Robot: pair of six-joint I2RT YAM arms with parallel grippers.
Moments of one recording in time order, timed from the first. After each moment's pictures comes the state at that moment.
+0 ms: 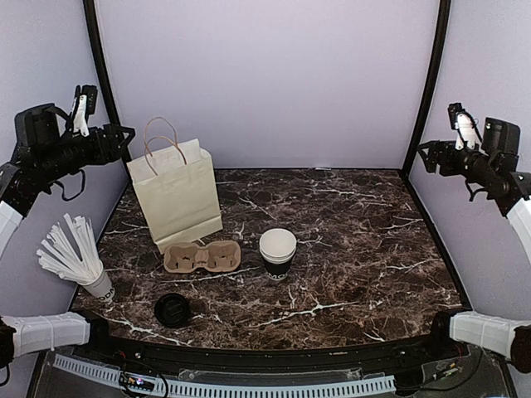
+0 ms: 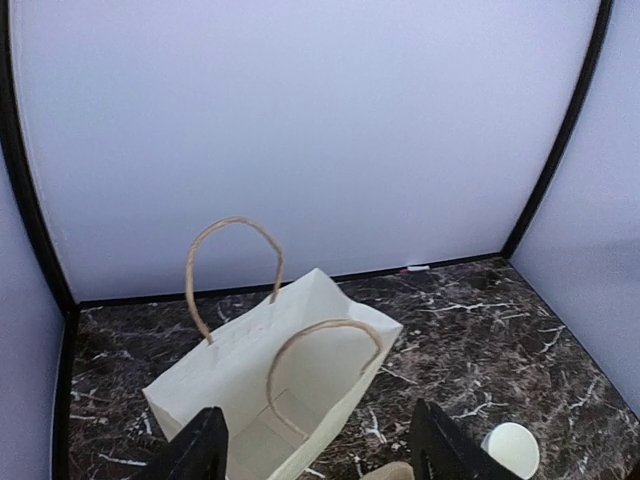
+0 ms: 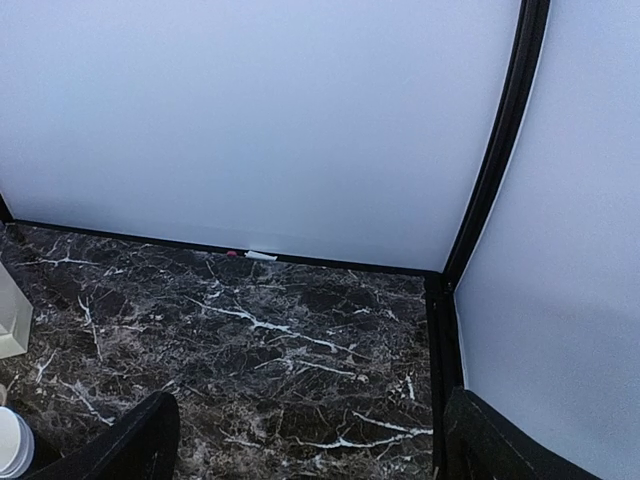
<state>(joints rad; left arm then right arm) -0.25 0.95 1.28 -0.55 0.09 -0.16 -0.01 0.95 1.16 -0.49 -0.16 -0.08</state>
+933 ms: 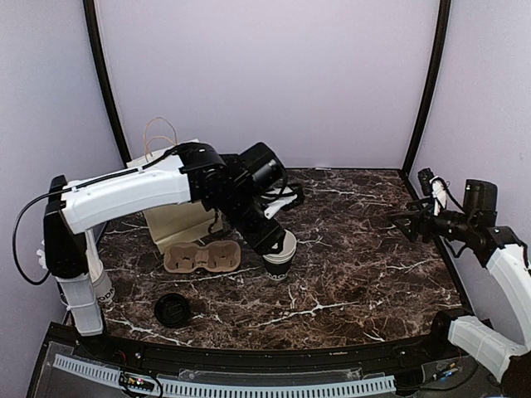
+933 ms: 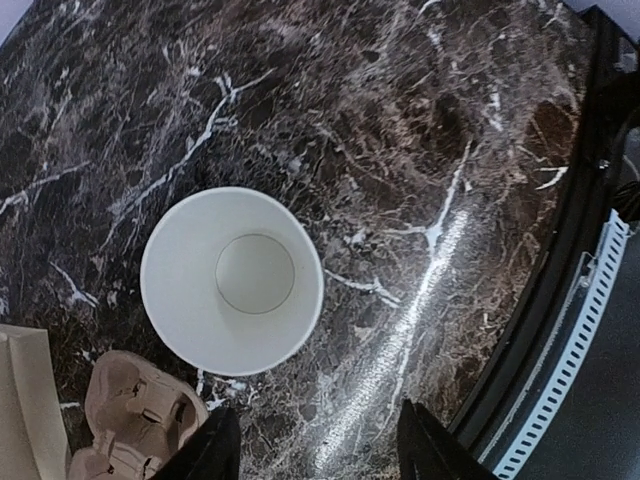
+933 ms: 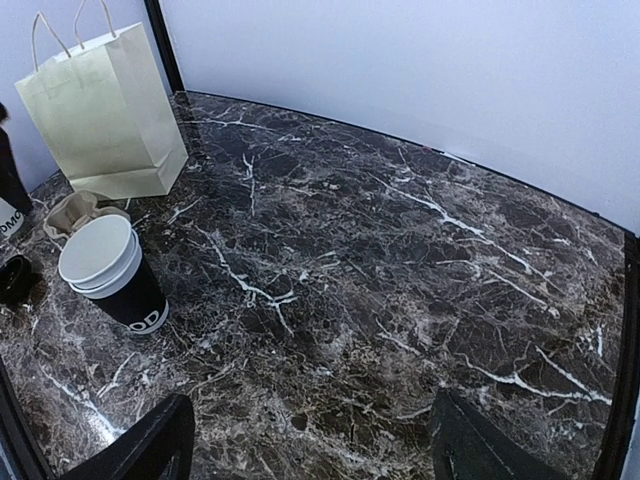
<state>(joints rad) -1.05 1.81 1.80 -1.03 0.03 -0.07 -0.04 0.72 0.65 -0.43 -0.67 -0.24</state>
